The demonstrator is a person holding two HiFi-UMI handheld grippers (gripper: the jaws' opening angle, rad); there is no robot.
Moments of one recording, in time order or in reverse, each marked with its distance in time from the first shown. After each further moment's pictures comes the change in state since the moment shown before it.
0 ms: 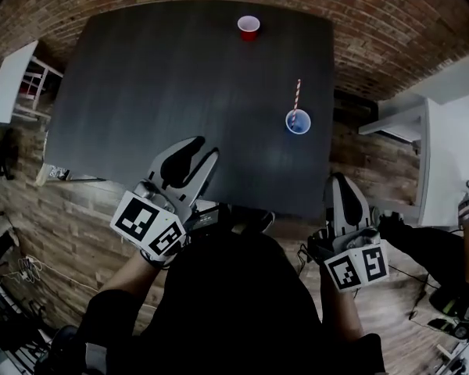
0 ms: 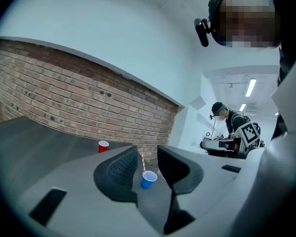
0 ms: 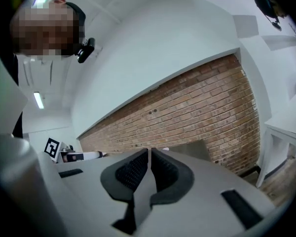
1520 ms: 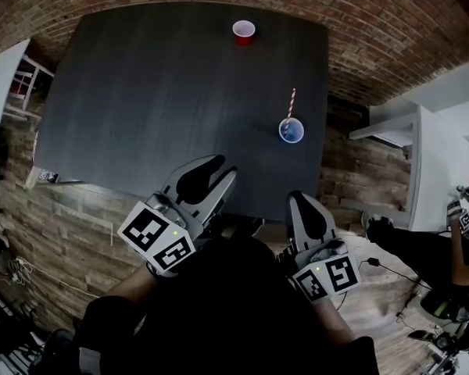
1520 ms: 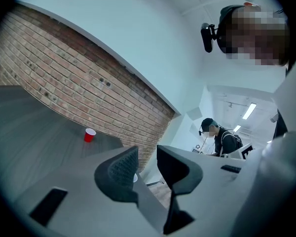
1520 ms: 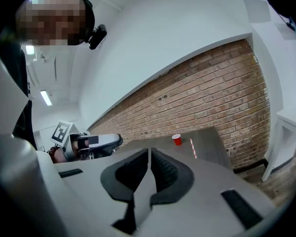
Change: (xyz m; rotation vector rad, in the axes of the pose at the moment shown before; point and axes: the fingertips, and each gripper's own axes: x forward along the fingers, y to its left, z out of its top) left arm 0.024 -0.024 -0.007 -0.209 -0.004 -0.097; right arm 0.025 0.046 -0.046 -0.019 0.148 0.095
